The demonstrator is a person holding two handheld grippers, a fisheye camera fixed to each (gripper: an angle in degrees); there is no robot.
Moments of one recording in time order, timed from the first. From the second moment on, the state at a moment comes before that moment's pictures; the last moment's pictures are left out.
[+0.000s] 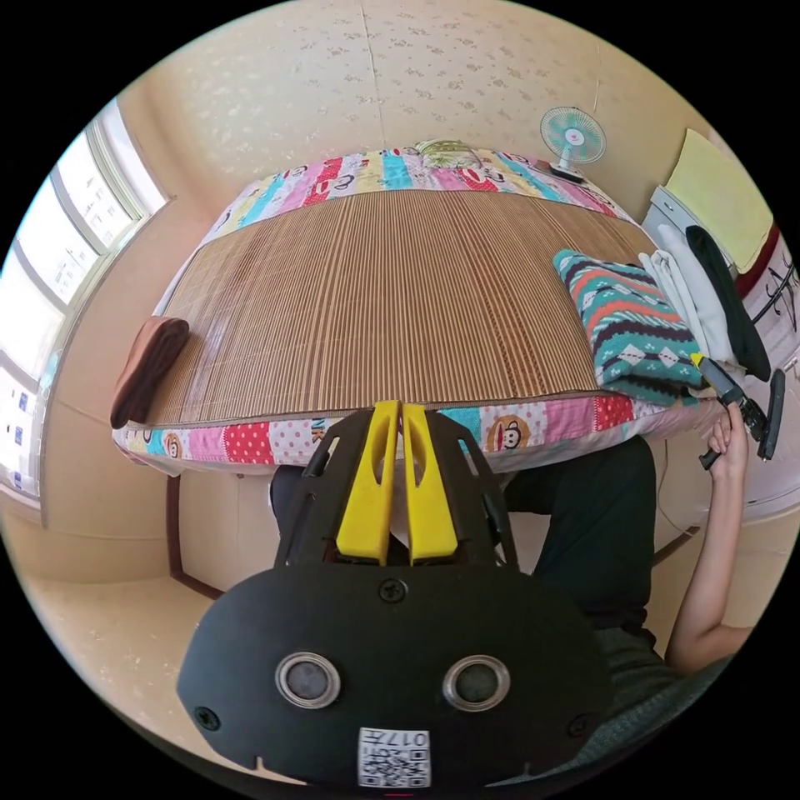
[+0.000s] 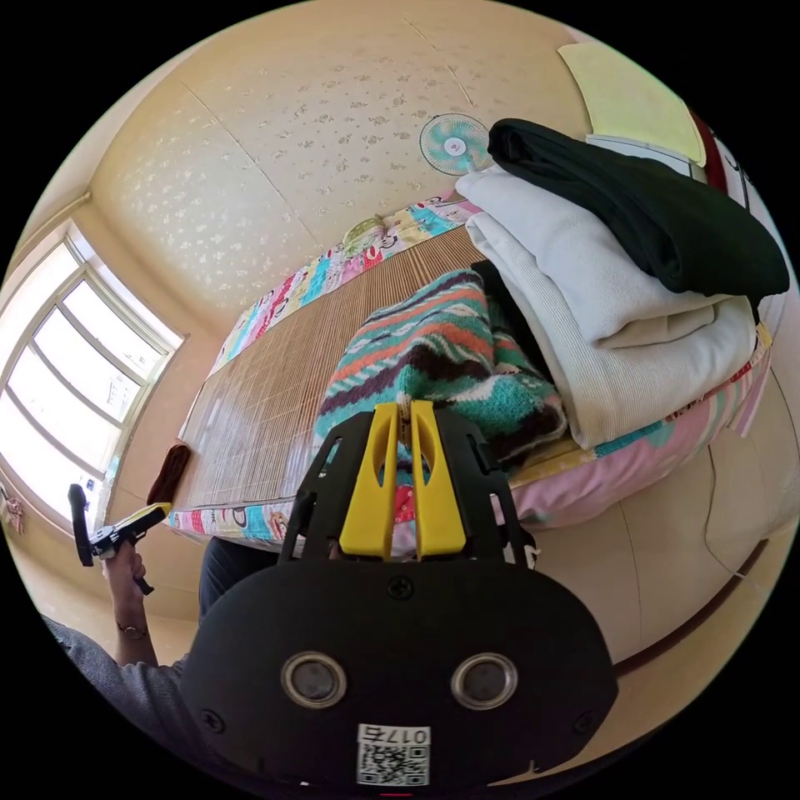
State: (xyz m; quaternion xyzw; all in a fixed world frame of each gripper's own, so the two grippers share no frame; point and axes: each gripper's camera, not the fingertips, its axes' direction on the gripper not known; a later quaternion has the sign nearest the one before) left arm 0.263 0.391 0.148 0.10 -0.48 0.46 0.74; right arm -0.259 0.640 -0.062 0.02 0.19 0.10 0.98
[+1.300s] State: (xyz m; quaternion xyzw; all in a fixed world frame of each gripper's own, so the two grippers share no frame) left arm 0.094 0.249 0.115 0.00 -0.18 0.51 0.84; right arm -0.412 0.517 0.175 -0.06 -0.01 -0.08 0.99
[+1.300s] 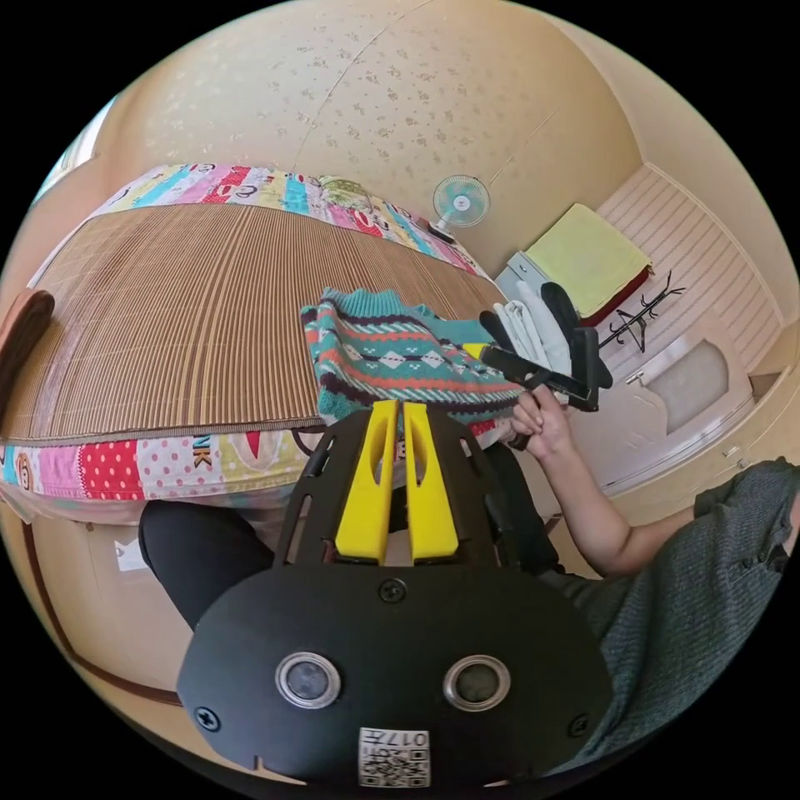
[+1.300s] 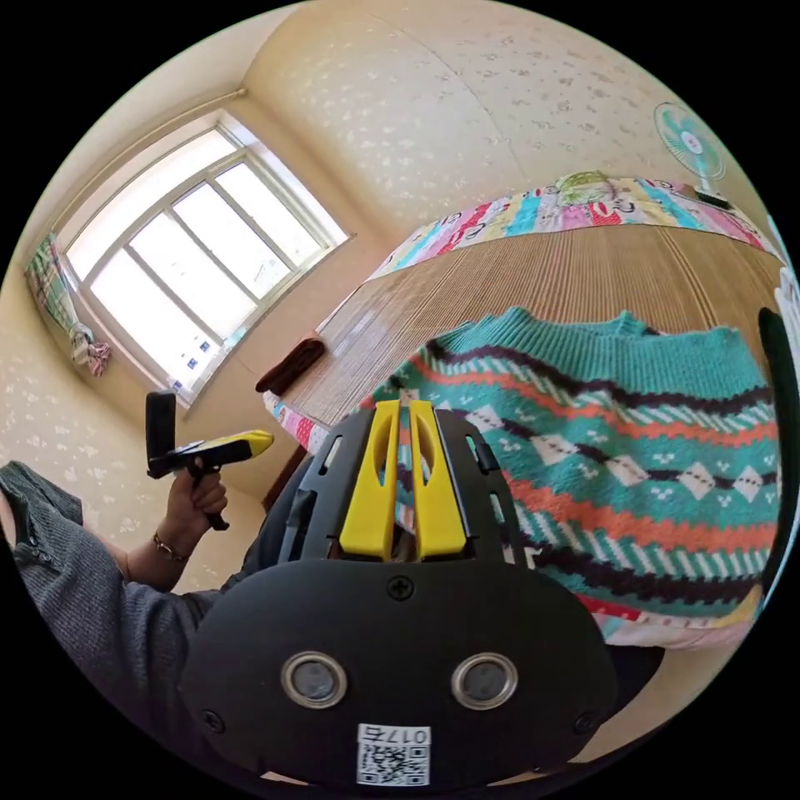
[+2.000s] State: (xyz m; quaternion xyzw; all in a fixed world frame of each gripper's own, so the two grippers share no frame) left arm 0.076 0.079 0.184 -0.03 -0.17 0.46 0.87; right arm -0.353 0.594 0.194 -0.33 -0.12 -0.06 0.94
